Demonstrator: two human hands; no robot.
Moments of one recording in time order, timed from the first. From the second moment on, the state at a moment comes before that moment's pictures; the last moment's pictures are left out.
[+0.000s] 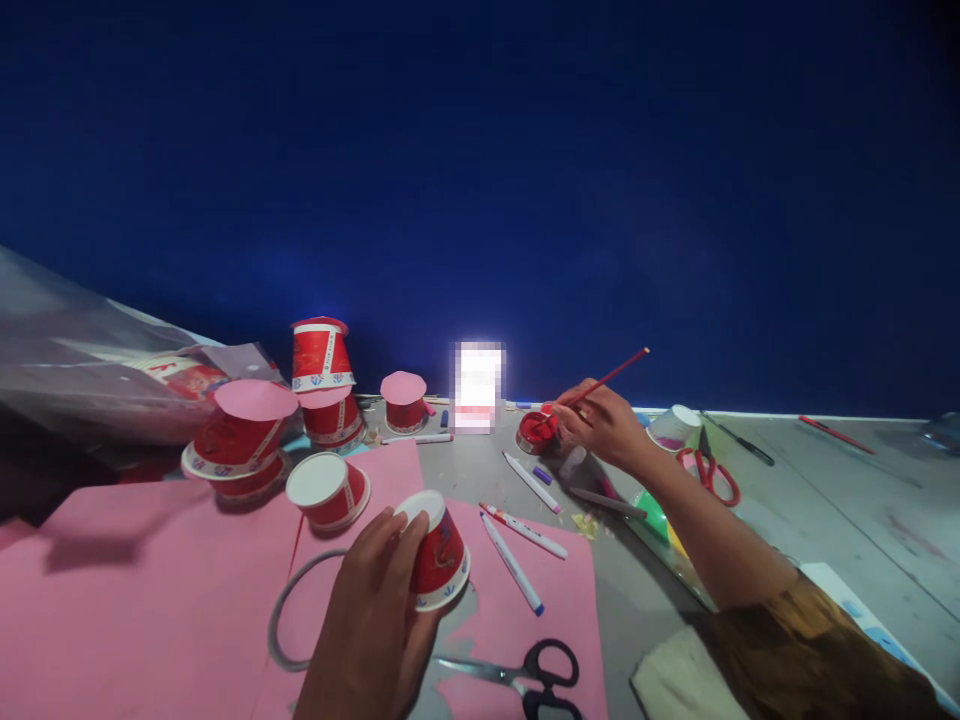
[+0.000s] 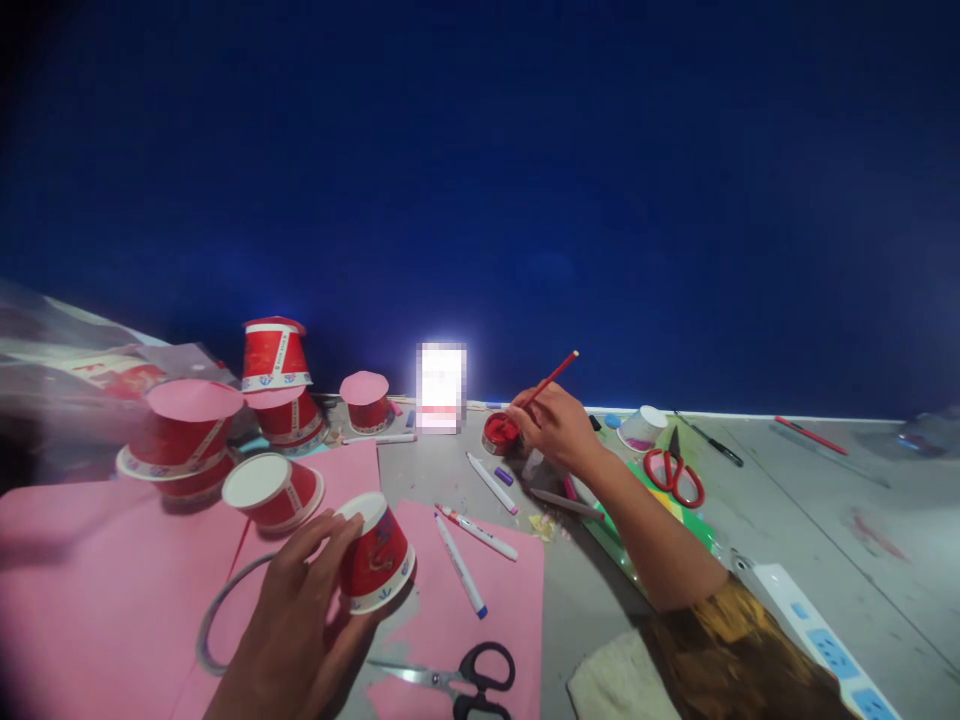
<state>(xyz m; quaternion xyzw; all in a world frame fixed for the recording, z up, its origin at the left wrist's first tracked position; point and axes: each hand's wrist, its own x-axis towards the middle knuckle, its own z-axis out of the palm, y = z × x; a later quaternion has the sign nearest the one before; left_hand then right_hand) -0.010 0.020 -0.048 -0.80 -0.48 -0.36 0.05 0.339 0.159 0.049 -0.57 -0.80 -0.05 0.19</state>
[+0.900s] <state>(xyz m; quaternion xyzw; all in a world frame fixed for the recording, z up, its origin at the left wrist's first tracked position) -0.008 0.019 -0.045 -0.79 -0.49 -0.37 0.02 0.325 0.169 0.053 -0.63 -0.76 -0.02 0.18</state>
